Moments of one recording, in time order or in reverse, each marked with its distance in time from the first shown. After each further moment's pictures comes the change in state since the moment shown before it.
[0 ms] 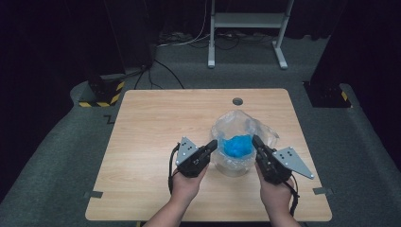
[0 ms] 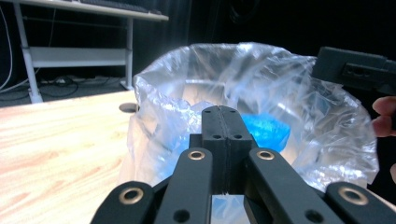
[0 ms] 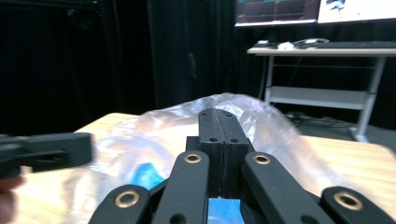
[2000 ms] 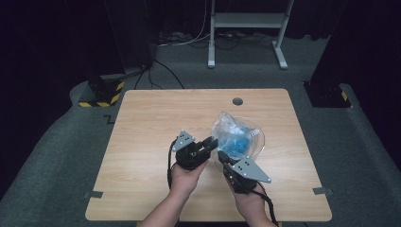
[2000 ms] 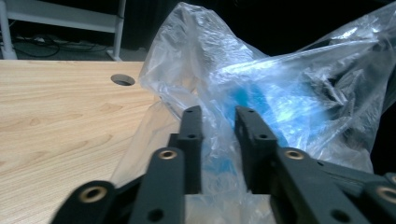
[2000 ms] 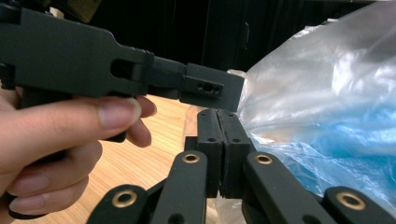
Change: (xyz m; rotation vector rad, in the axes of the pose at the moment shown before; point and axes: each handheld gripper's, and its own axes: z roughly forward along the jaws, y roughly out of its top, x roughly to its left) left arm 0.024 -0.001 0.016 0.079 -0.037 -0.143; right arm 0.065 -0.040 0.024 0.124 0.195 -0.137
